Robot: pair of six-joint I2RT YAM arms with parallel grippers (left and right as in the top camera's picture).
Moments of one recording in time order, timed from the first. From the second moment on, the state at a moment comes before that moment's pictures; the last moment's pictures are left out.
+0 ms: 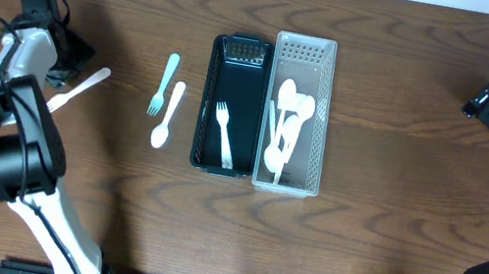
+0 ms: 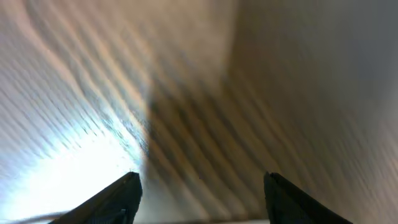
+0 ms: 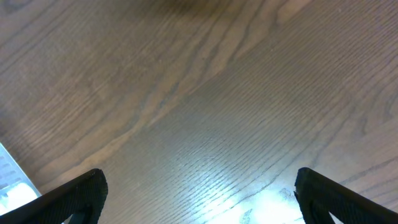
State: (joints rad) left arm 0.36 2.07 1.49 -0.58 -0.03 -0.50; right arm -0.31 1.71 1.60 -1.09 0.04 0.38
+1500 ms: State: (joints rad) left arm 0.32 2.11 1.49 -0.84 -0.04 0.90; right arm -0.31 1.71 1.60 -1.09 0.04 0.38
